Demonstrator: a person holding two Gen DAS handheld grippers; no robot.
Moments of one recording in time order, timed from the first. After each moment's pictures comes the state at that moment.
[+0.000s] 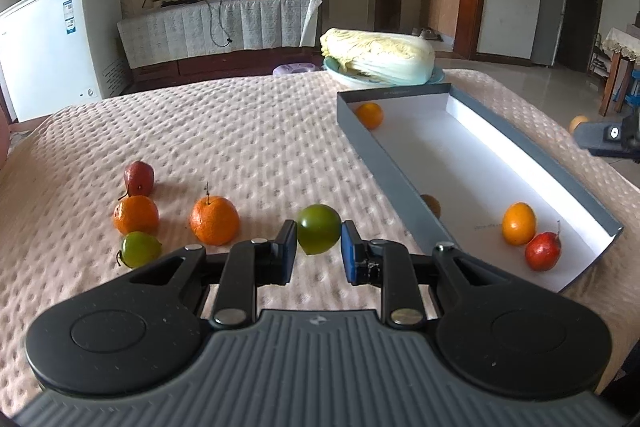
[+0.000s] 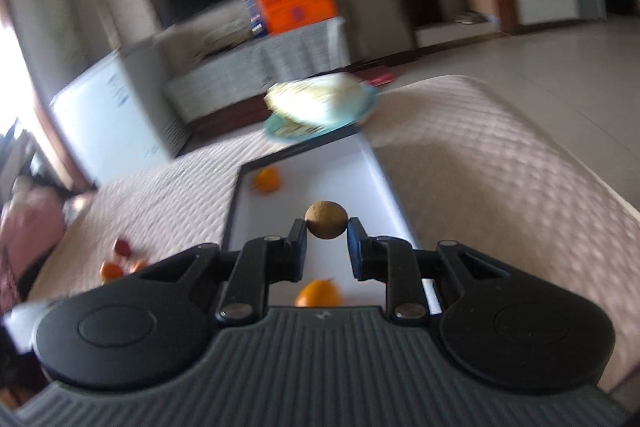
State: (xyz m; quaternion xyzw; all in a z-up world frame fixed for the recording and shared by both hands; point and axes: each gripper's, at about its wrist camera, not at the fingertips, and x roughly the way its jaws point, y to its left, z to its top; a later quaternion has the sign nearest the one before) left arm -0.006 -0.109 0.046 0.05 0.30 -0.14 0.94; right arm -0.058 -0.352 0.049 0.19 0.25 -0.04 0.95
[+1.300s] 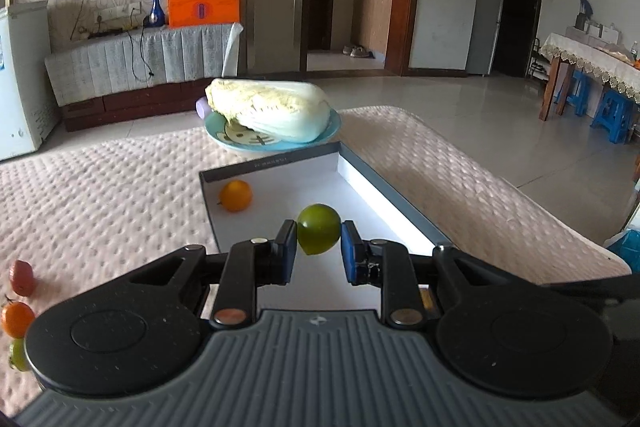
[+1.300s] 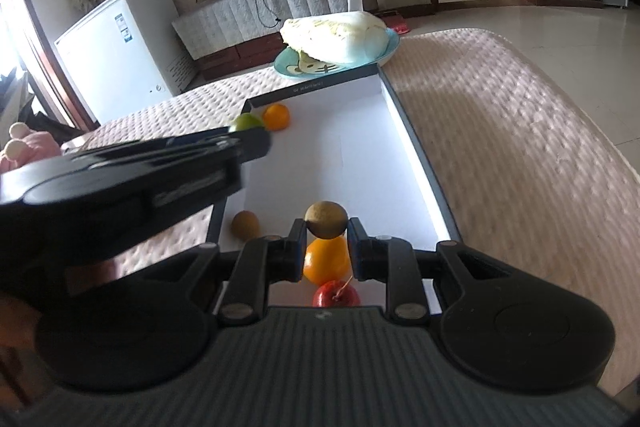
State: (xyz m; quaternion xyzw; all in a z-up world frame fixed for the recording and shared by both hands) left arm 0.034 -0.217 0.079 0.05 0.28 -0.24 0.93; right arm -0.030 -0.328 0.027 0.14 0.34 0.00 0.93
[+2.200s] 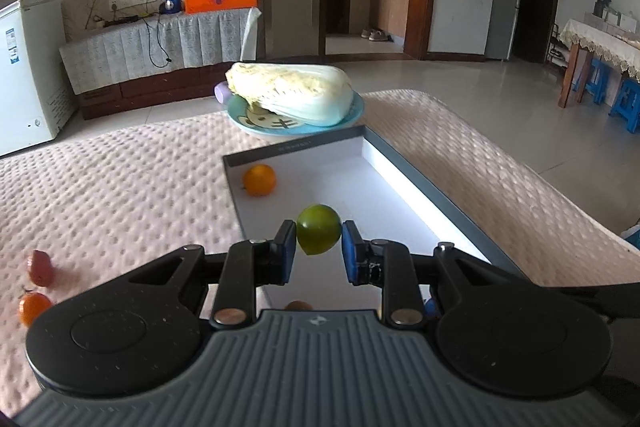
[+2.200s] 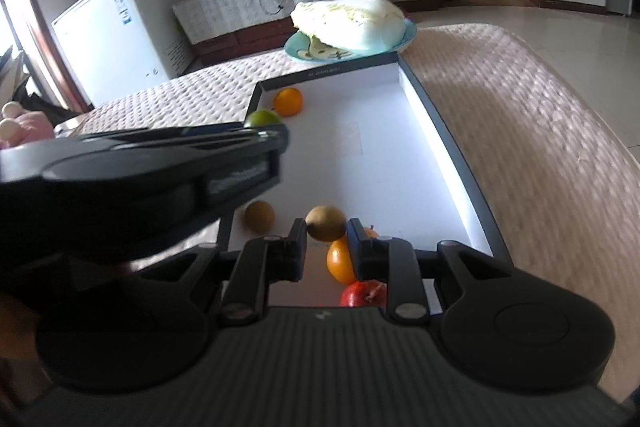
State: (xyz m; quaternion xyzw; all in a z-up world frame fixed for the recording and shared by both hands) left arm 0.041 -0.208 0.077 0.06 0.30 -0.21 0.93; right arm -0.018 -0.303 0.022 0.12 0.35 0.00 0.93
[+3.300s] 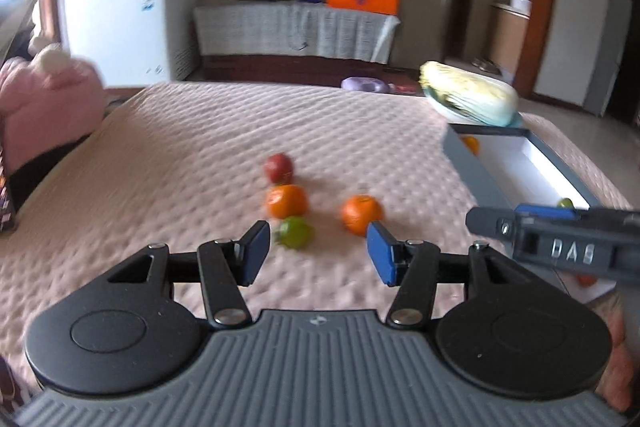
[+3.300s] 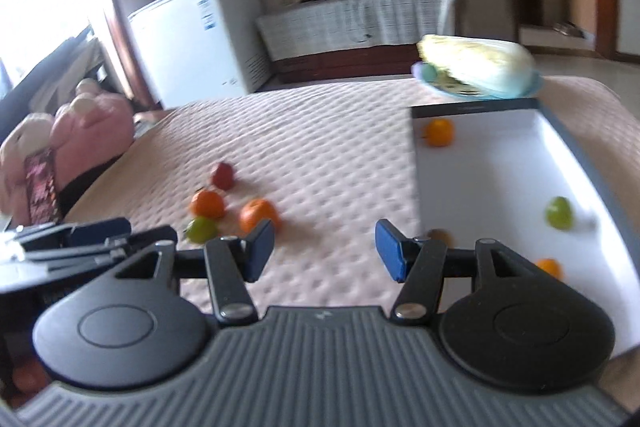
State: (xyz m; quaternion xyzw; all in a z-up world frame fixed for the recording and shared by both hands) left arm -0.041 0.010 0.077 -0.02 0.30 -0.05 0.95; right arm -0.015 -0.197 0.032 0.08 0.30 0.11 0.95
